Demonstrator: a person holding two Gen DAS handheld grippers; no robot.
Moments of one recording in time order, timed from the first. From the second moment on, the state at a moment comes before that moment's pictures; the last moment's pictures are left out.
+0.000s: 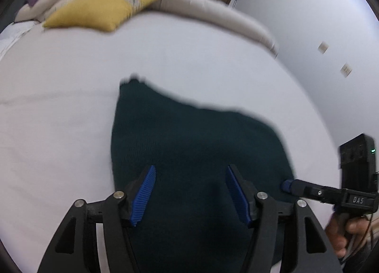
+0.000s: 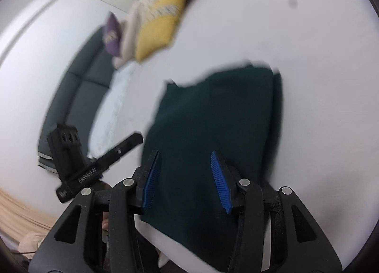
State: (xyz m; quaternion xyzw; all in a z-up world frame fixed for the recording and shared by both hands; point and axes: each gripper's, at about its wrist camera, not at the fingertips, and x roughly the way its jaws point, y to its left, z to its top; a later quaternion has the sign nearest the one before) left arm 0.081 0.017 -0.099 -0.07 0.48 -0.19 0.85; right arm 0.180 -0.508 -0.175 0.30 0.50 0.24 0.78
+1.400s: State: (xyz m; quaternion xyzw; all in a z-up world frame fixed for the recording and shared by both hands) left arm 0.053 0.010 -0.094 -0.01 0.45 -0.17 0.88; right arm 0.092 -0.536 -0.180 0.30 0.51 0.13 0.79
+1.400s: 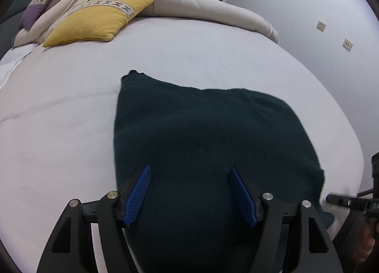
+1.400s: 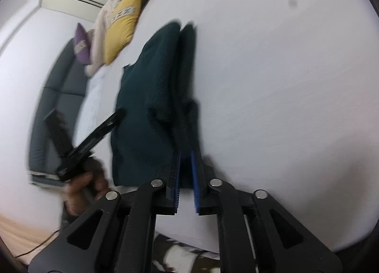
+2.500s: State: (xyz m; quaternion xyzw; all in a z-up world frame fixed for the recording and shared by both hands) left arm -0.067 0.048 0.048 0.03 0.28 0.02 0.96; right arm 0.034 -0.419 0.052 0.05 0.25 0.04 0.97
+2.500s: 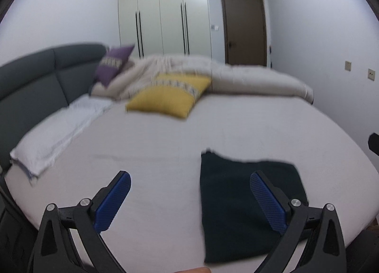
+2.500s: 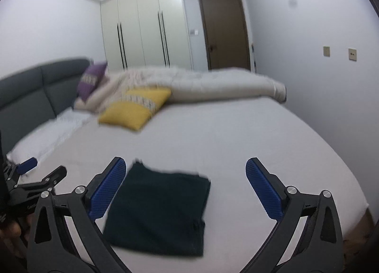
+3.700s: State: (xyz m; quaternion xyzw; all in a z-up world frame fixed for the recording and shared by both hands) left arm -0.056 0.053 -0.031 0.00 0.38 0.01 0.93; right arm 0.078 -0.393 -0.067 0.01 0.40 0.00 0.91
